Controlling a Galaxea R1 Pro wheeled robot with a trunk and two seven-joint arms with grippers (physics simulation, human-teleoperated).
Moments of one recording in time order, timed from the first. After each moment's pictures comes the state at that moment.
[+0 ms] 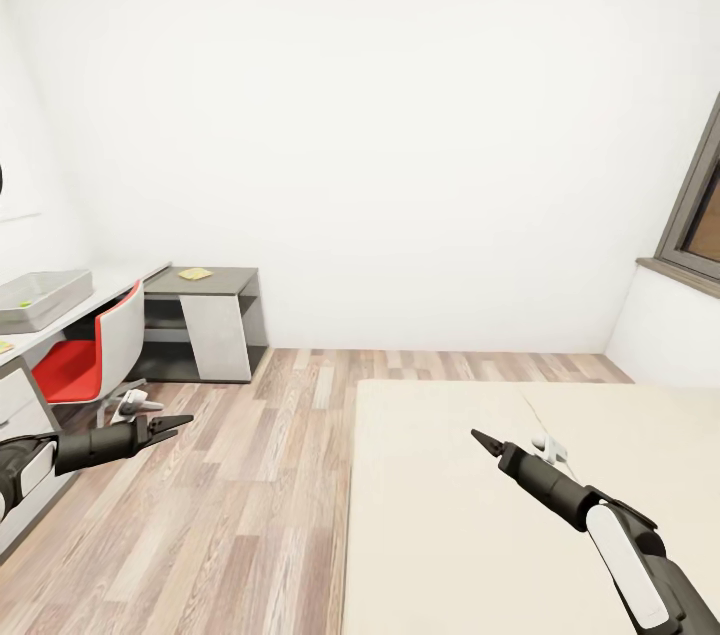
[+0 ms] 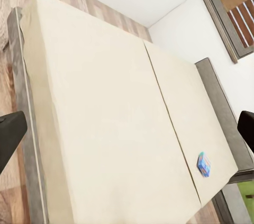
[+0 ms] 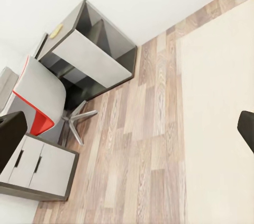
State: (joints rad) left arm -0.93 0.51 0.07 -0.14 0.18 0.47 -1.23; right arm -0.28 -0.19 -0.11 -1.22 -0.75 0.55 0.34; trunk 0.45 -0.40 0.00
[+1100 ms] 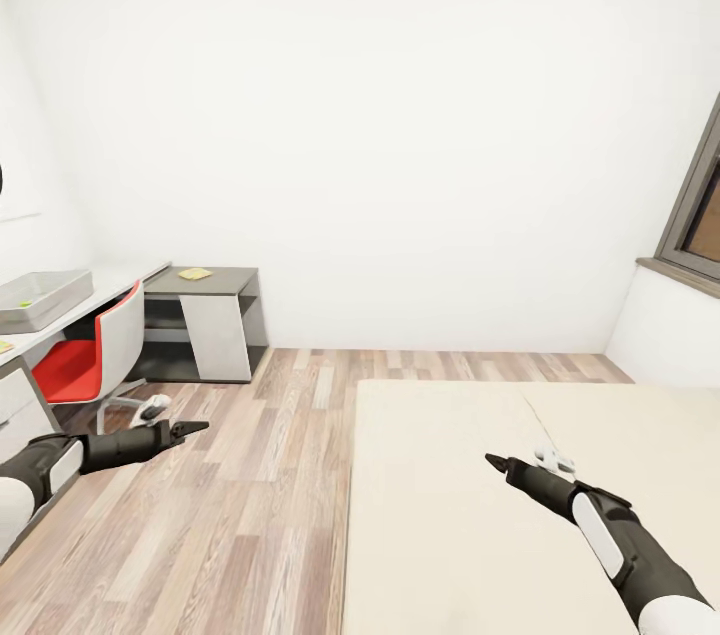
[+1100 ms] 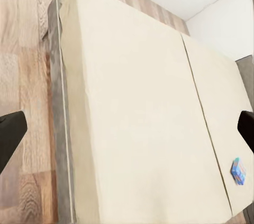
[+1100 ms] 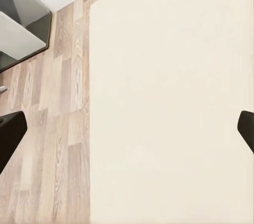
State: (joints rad) left arm -0.93 0.45 0.07 -0.14 0.17 0.47 -1.02; right arm -0.50 -0.21 -0.12 -0.74 -0.45 0.44 0.30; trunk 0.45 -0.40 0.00
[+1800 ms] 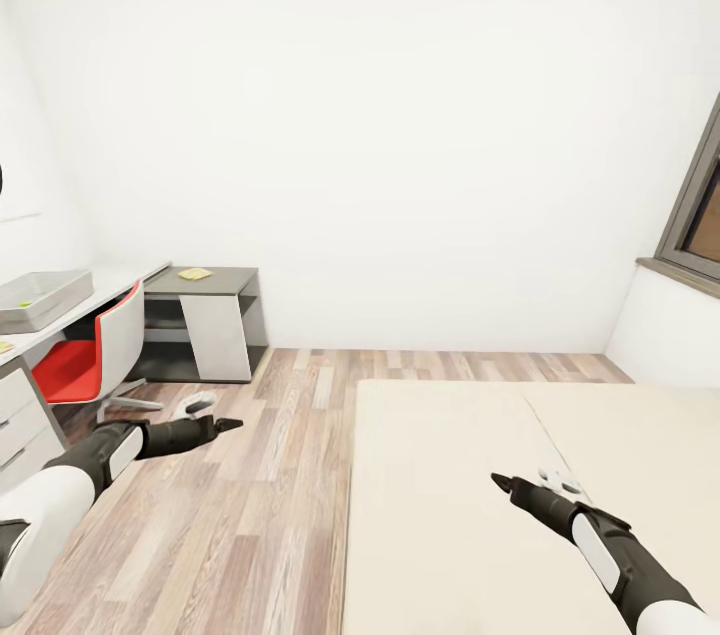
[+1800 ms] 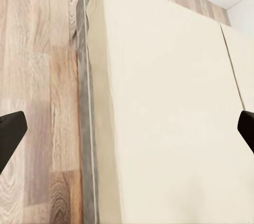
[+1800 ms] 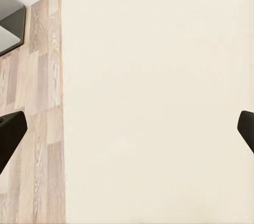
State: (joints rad) left arm -0.93 0.30 0.05 -0.21 0.17 0.47 -0.72; right arm -0.51 -0.21 -0.11 -0.58 -0.42 0.32 0.28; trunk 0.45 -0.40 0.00
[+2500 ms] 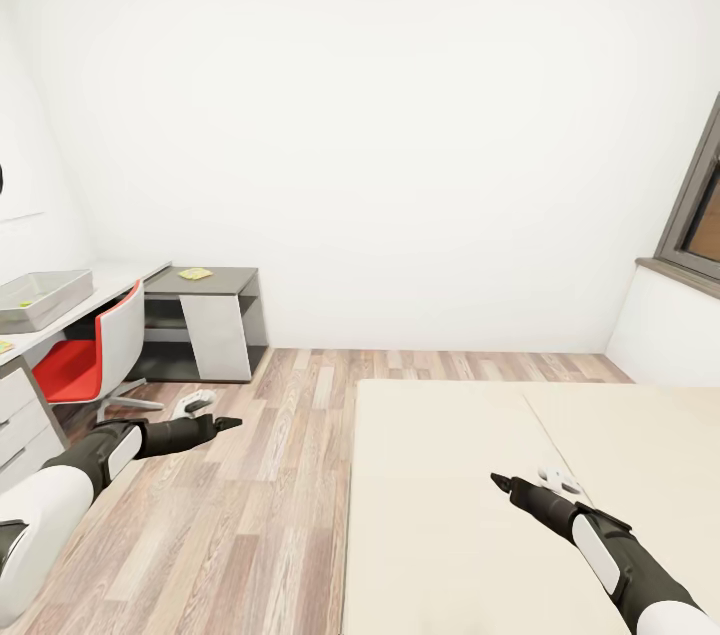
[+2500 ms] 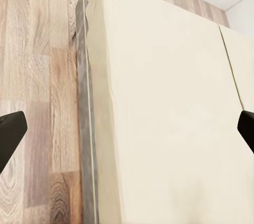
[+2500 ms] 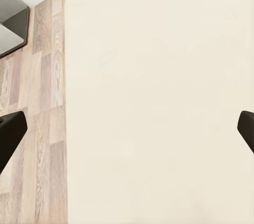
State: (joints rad) left arm -0.93 0.30 0.05 -0.21 0.17 0.47 -0.73; right arm -0.51 -0.21 -0.11 -0.58 -0.42 0.31 0.30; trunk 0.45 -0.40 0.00
